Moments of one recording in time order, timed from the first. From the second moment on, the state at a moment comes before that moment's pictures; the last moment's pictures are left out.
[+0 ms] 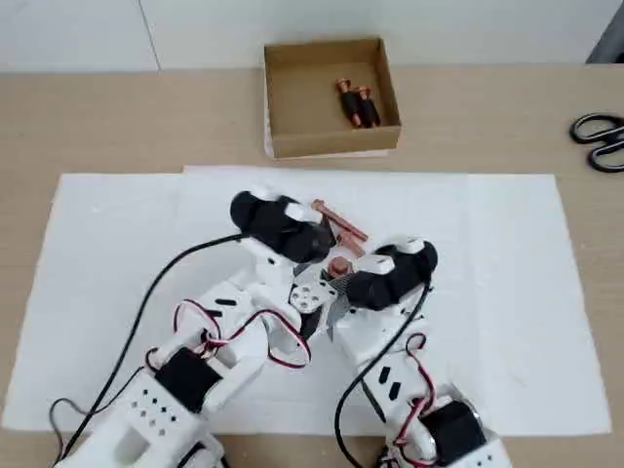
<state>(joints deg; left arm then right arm) 36.2 -60.7 62.9 37.0 14.2 -31.6 -103.2 84.4 46.6 -10.2</state>
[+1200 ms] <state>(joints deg) -50.9 -60.6 26.2 95.0 12.2 -15.1 -74.8 45.5 37.3 -2.4</state>
